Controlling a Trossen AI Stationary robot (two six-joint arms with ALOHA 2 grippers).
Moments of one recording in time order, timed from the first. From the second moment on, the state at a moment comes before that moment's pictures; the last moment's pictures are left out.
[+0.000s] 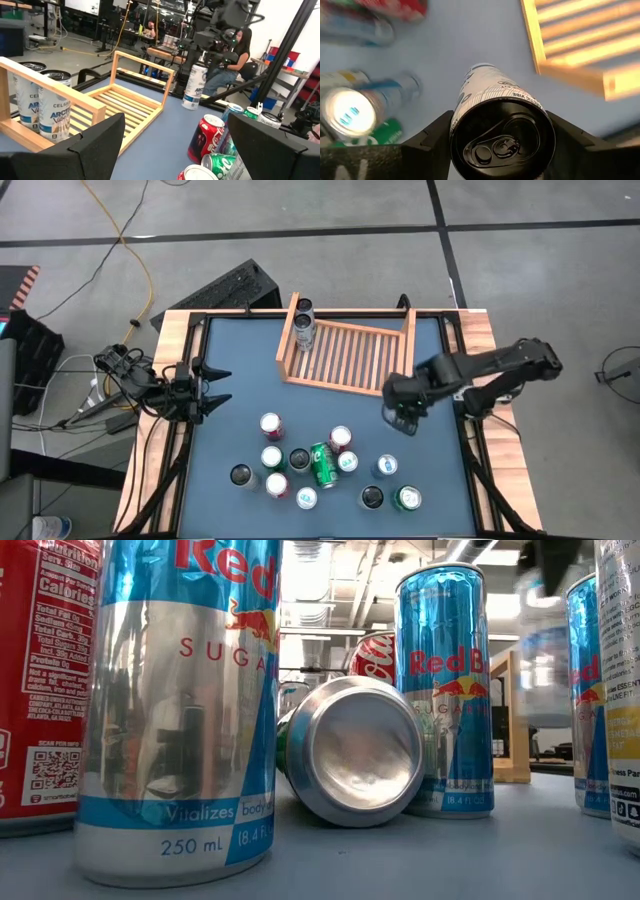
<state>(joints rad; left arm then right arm) -0.61 0.01 0.29 -0.15 -0.82 -0.18 0.21 1.41 1.43 -1.44 0.07 0.67</state>
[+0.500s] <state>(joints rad) -0.61 0.01 0.29 -0.14 -0.82 -0.17 0.02 1.60 1.72 -1.41 0.05 0.26</state>
